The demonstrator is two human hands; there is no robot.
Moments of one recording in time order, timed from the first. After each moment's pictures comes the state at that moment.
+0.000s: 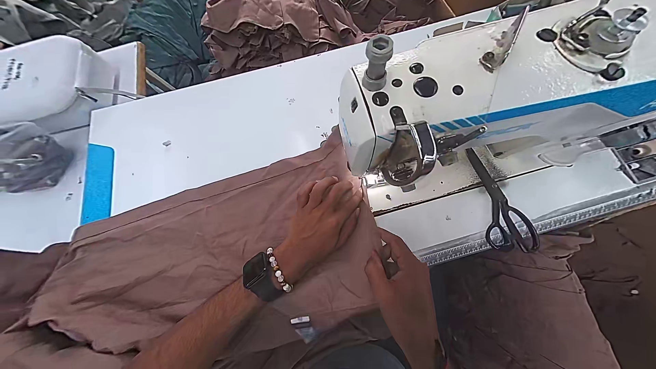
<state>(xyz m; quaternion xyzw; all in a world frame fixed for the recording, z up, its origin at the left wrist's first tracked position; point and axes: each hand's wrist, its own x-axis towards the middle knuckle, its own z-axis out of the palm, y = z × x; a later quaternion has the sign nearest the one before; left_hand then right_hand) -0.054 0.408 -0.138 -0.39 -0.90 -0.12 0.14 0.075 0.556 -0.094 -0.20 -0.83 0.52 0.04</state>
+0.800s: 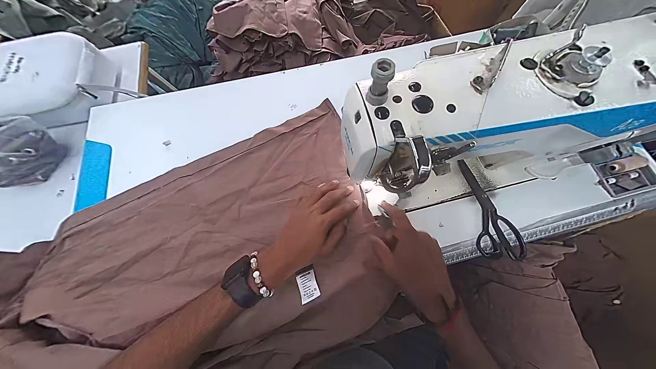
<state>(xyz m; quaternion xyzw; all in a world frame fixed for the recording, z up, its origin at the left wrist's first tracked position) -0.060 0.391 -0.131 -0.39 -0.88 -0.27 -0.02 0.033 0.607 -0.096 -0.08 -0.96 0.27 -0.03</state>
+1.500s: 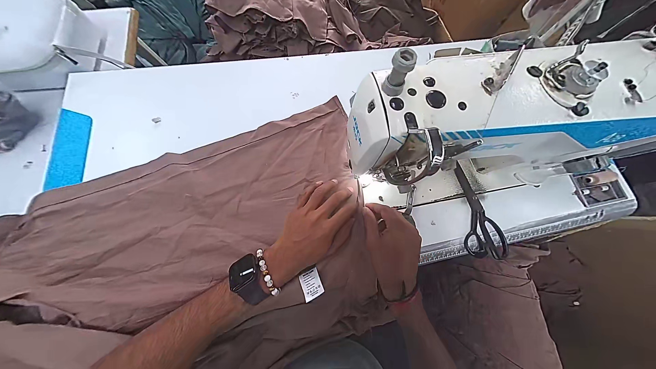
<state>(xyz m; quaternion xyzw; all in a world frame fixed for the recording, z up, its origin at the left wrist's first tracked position) -0.039 0.406 -0.138 -0.39 -0.90 -0.18 0.10 0.021 0.577 -0.111 -0.16 -0.95 0.26 0.10</state>
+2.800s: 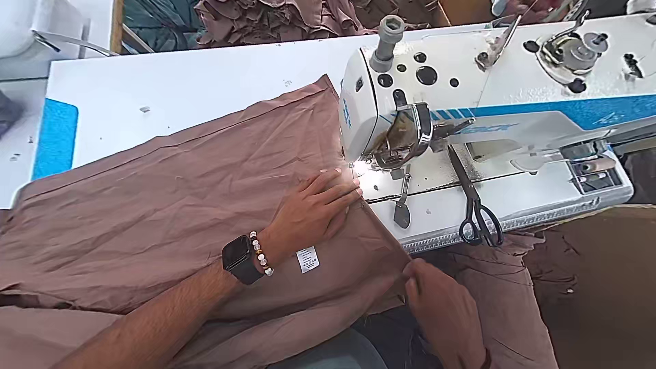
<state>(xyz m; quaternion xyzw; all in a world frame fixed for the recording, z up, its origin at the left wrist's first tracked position) -0.049 0.406 -0.138 -0.46 -0.87 -0.19 0.08 0.142 0.640 -0.087 -0.08 -0.99 0.11 -0.04</state>
